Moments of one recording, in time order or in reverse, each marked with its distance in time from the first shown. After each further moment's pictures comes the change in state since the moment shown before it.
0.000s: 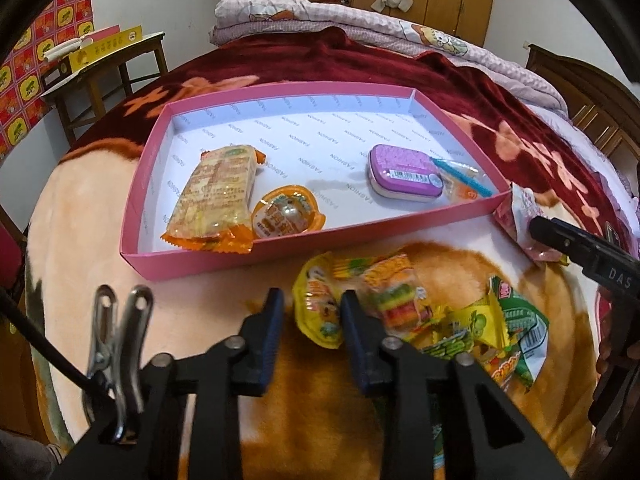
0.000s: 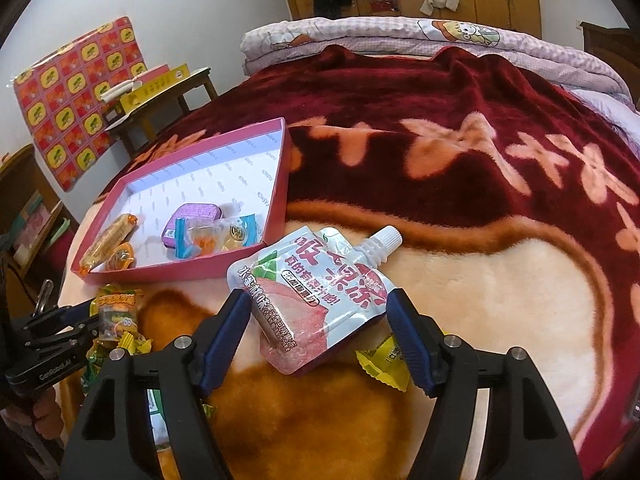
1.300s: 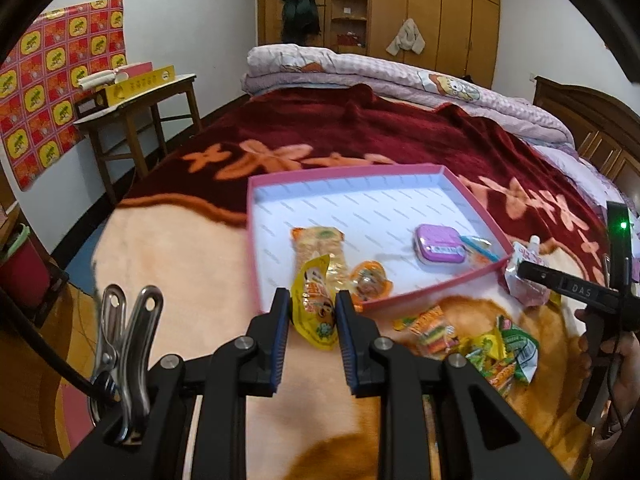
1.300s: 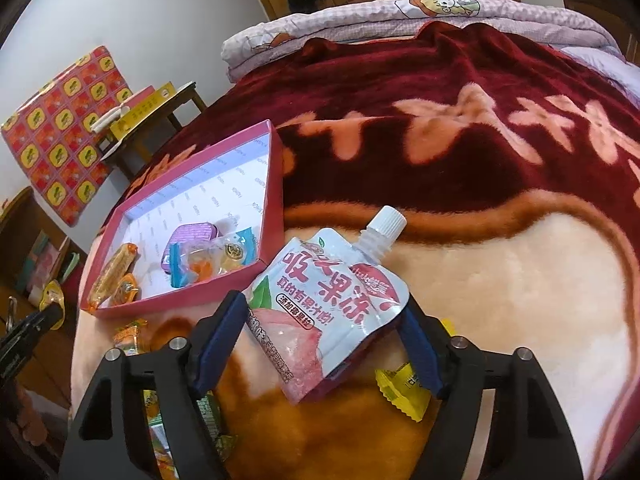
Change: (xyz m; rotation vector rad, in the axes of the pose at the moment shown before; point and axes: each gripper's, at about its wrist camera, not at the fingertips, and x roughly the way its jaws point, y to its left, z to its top) left arm -0.074 0.053 0.020 -0.019 -0.169 0.074; right arm 0.014 -0.010 0.007 0.154 0.014 0.046
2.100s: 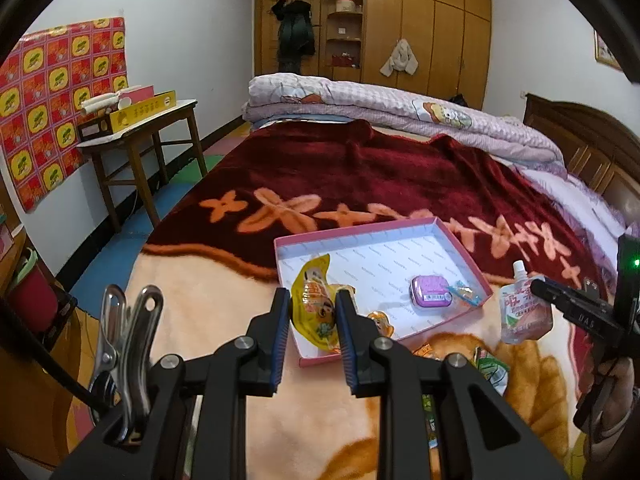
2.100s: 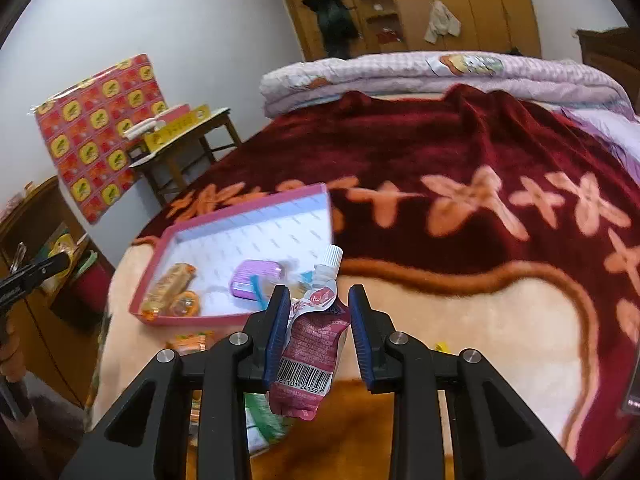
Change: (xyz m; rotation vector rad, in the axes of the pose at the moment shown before) left arm -0.062 0.032 0.049 0.004 -0.063 -0.034; right arm -0.073 0.049 0.012 -0.145 -0.144 0.053
